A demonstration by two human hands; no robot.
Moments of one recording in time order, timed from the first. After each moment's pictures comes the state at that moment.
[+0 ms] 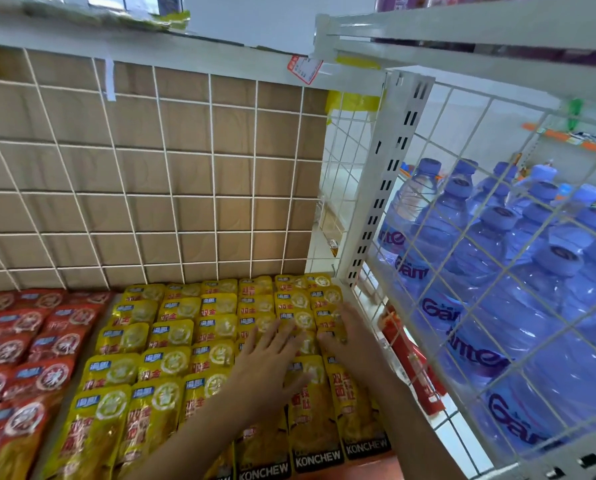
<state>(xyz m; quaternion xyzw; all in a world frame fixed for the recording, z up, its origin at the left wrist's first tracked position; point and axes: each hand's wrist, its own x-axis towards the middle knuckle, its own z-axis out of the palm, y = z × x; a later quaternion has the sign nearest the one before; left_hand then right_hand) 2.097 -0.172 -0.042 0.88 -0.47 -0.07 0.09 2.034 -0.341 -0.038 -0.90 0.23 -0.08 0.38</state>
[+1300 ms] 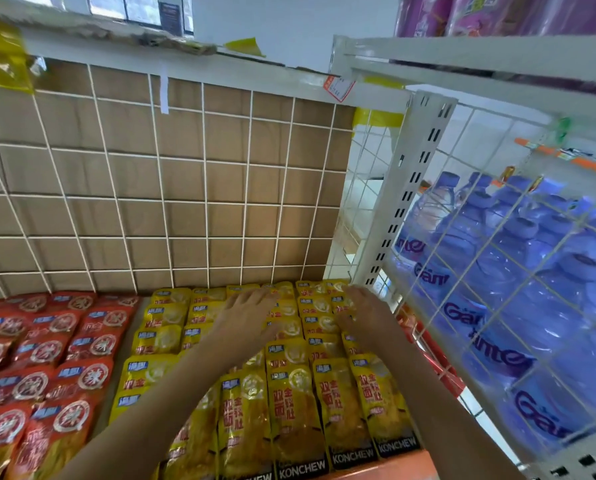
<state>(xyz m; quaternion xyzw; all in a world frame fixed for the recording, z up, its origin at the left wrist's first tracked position) 2.170 -0.131 -0.001 0.90 -0.42 -0.04 0.09 2.070 -0.336 0.000 -0.96 0.21 -0.06 0.15</state>
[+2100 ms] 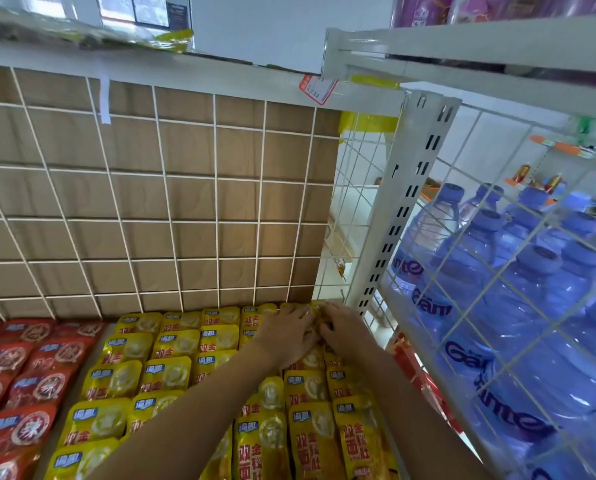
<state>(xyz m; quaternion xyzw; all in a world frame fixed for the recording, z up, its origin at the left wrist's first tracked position) 2.198 -0.251 -0.044 0.87 -0.49 -0.04 0.07 2.123 -0.376 -0.031 -0.96 0.17 -0.04 0.21</state>
